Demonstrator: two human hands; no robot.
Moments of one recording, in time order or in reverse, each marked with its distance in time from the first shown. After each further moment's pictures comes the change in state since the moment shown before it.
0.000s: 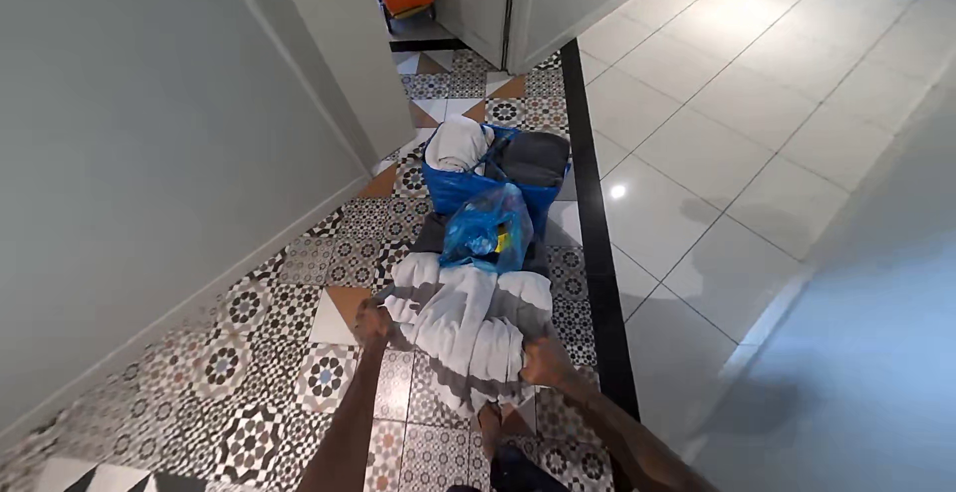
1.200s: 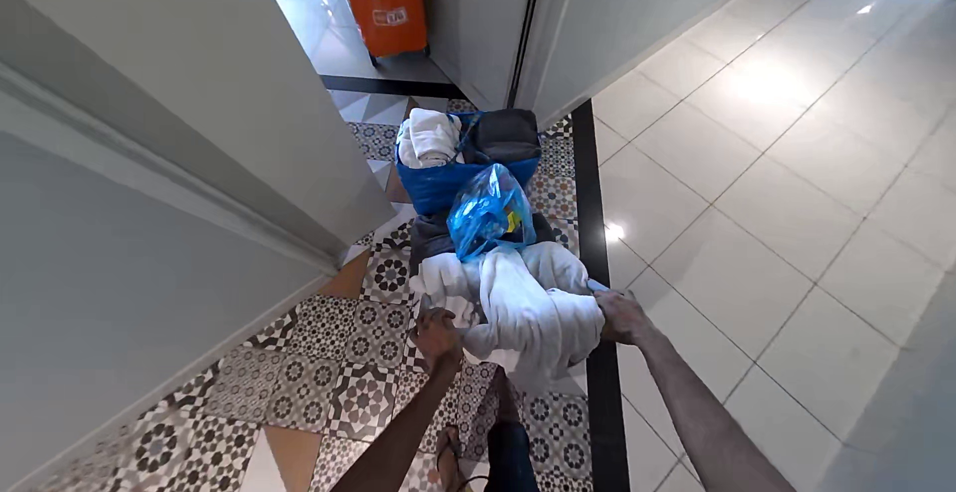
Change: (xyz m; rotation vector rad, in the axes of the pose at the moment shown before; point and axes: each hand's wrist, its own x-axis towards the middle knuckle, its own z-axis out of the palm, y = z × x) left_hand 0.419 0.564 0.042 -0.062 0.019 0.163; right_hand 0.534 0.312 -0.563 -0.314 0.001 0.097
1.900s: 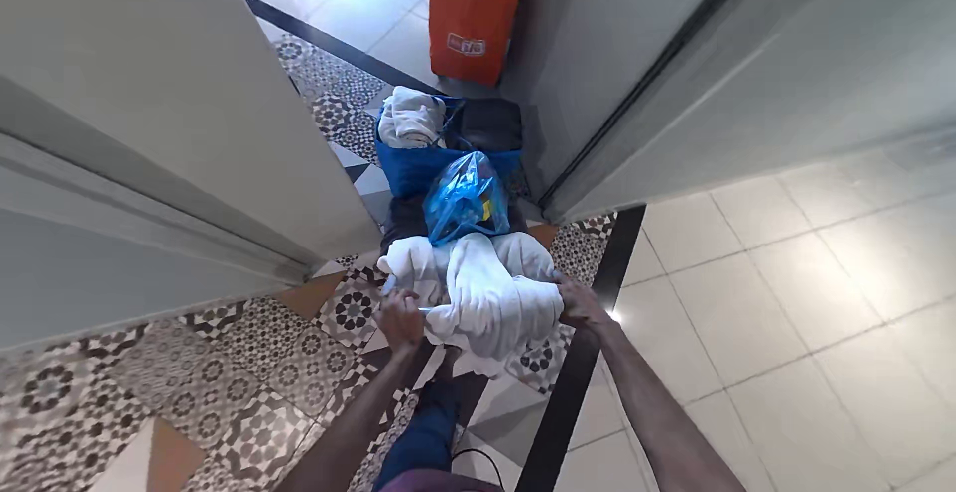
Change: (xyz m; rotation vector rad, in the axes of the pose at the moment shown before) left_hand 0.362 0.185 -0.016 -0.216 0.304 -0.249; right_hand 0.442 0.083 -0.310 -0.047 -0.053 -0.313
